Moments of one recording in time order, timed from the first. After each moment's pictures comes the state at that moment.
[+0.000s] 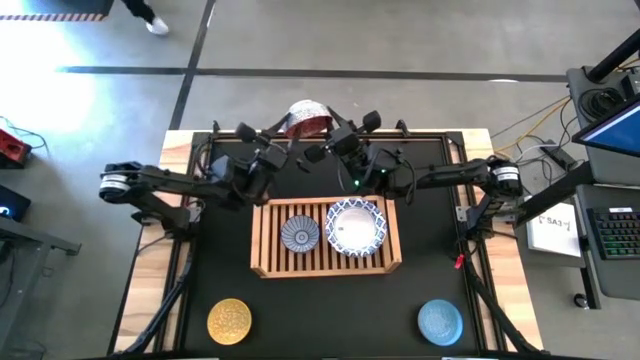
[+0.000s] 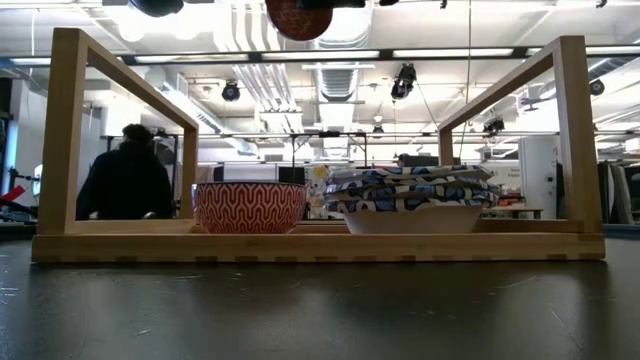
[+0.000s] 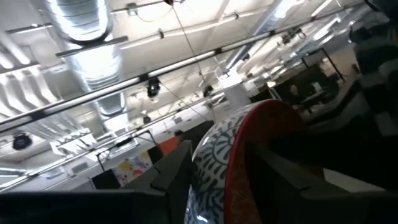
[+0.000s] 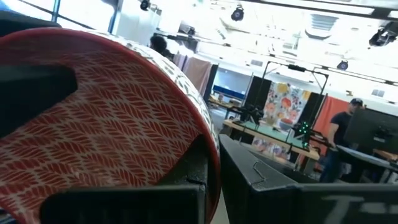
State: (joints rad) left arm 0.02 1.45 0.96 1.19 -0.83 1.05; right arm -0.06 1.74 1.42 0.76 0.96 -0.64
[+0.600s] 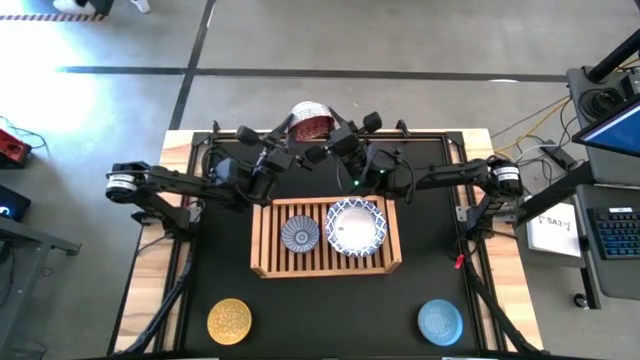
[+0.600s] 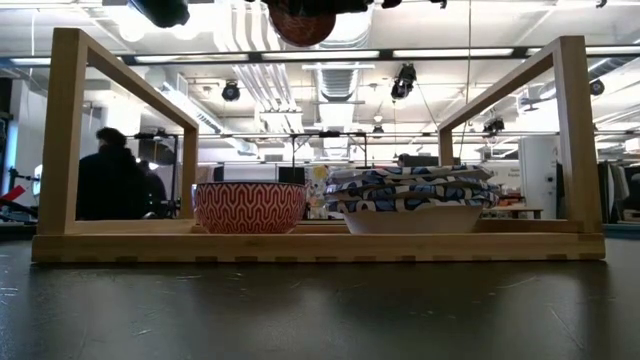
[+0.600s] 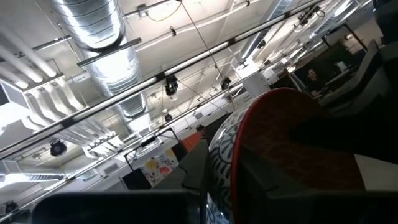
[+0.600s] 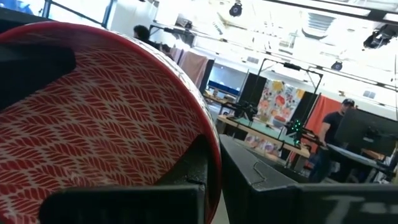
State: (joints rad) left arm 0.02 1.51 0.96 1.31 -0.87 1.22; right arm -0.05 1.74 1.40 0.74 0.98 -0.66
